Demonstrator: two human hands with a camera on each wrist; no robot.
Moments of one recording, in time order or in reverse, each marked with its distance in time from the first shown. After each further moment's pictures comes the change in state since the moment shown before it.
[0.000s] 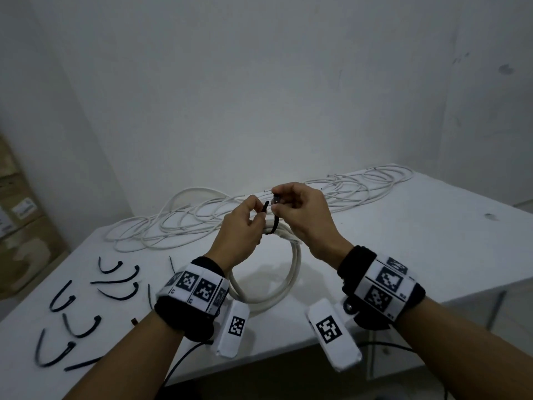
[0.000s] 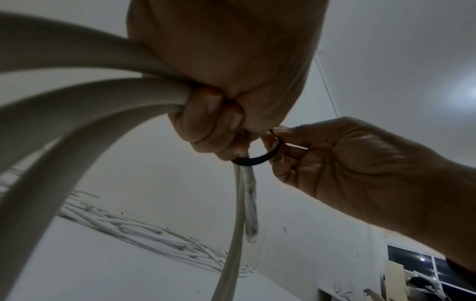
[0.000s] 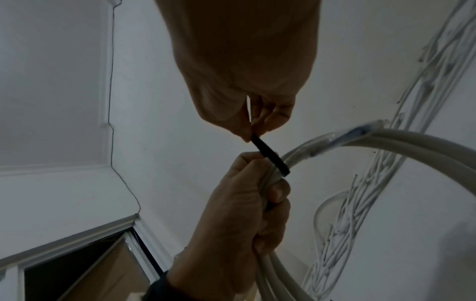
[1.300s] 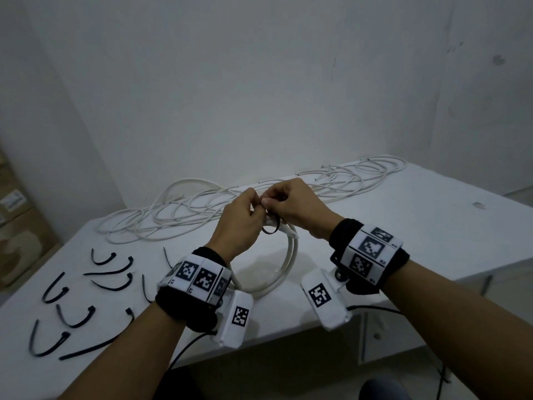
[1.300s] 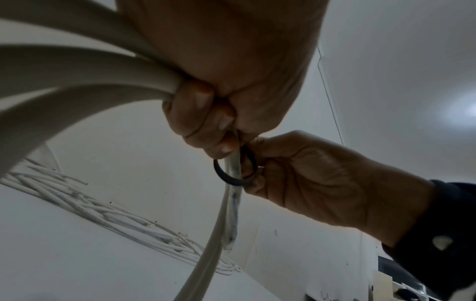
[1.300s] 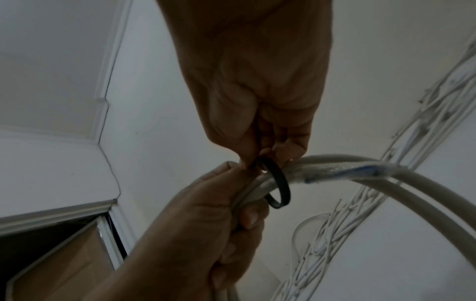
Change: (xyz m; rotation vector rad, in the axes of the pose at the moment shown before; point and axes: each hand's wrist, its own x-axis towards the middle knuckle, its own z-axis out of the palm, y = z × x) left_hand -0.002 0.010 0.008 0.099 0.018 -0.024; right_hand 0.017 0.008 -0.008 -0.287 -0.285 0.071
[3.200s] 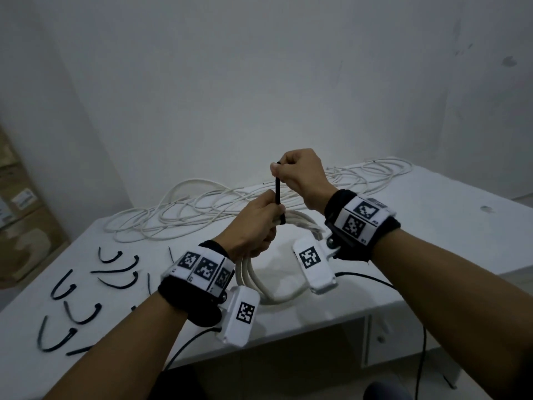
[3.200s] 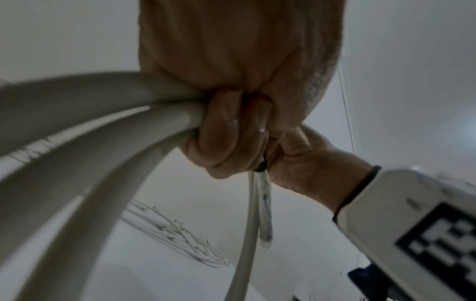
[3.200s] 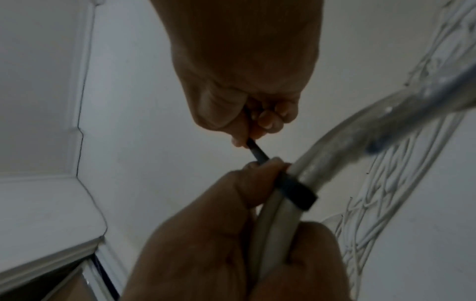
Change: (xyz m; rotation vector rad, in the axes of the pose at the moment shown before) left_hand -0.007 0.023 0.001 -0.404 -0.370 -0.254; right_hand 0.043 -0.012 -0.013 0.115 0.297 -0.004
